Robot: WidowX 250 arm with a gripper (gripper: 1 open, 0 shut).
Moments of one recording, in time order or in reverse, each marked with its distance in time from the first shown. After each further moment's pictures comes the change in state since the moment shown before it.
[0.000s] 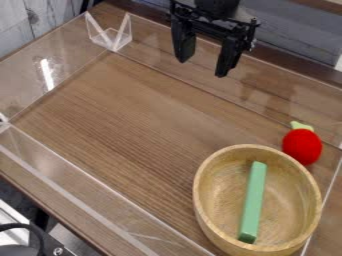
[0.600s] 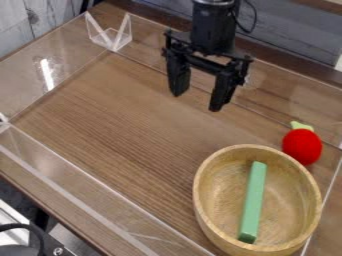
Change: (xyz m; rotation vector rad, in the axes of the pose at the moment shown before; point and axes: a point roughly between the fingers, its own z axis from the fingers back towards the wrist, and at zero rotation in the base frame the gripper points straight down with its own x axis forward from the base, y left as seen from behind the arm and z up) arm -0.027 -0.024 -0.022 -0.051 0.095 -0.066
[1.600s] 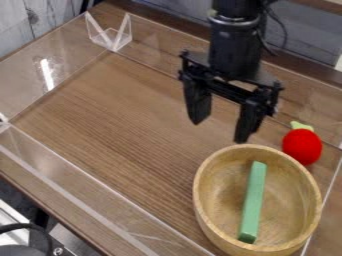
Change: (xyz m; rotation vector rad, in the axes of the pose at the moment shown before) arm -0.033 -0.048 -0.001 -0.039 -0.050 -0.069
